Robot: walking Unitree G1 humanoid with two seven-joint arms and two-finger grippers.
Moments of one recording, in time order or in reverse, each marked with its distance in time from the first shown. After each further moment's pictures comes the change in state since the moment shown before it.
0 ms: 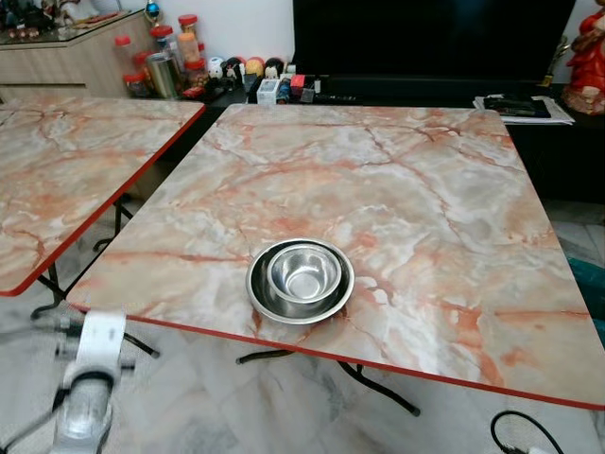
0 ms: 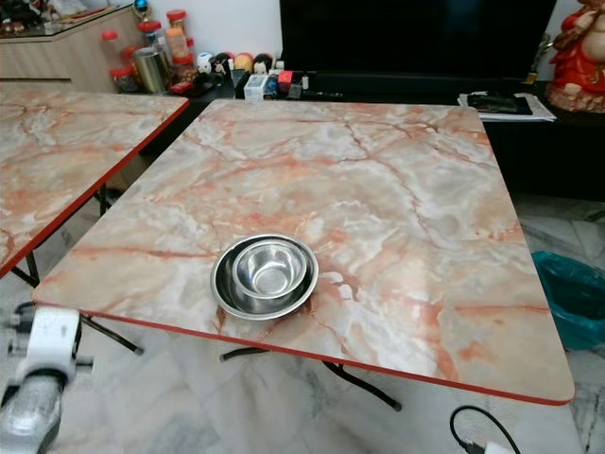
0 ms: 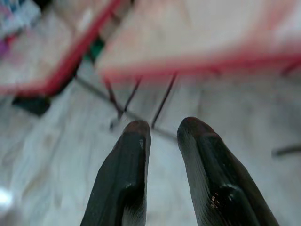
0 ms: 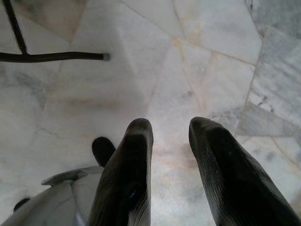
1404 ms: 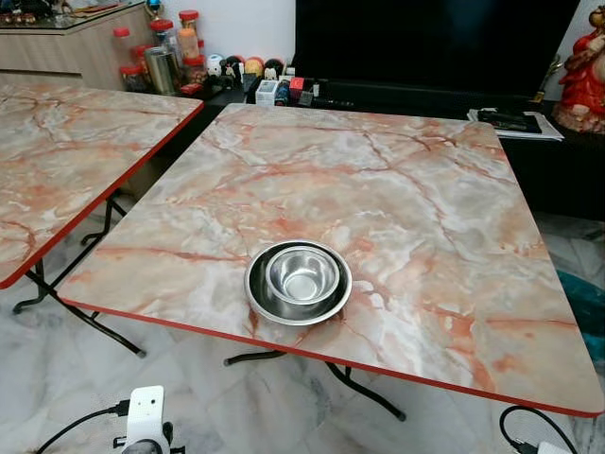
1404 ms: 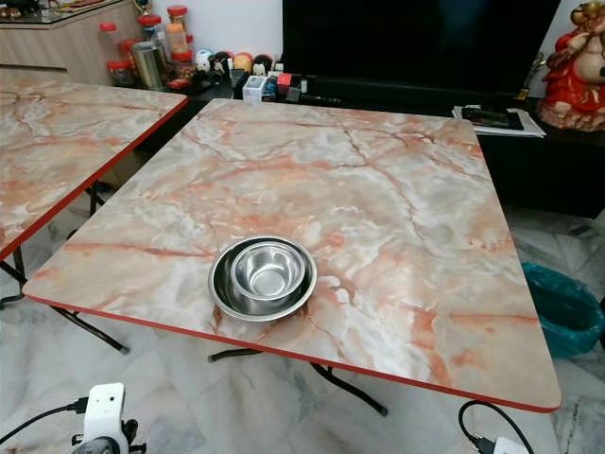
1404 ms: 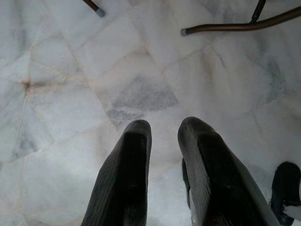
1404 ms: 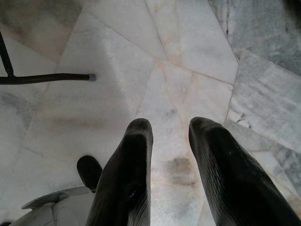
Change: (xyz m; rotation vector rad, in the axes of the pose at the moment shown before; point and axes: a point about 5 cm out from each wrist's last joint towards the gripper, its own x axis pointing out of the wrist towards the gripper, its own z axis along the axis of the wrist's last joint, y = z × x) left arm -0.024 -0.074 -0.068 -0.282 0.565 -0.222; right arm 0.001 -0.011 0.011 -0.015 -0.026 -0.019
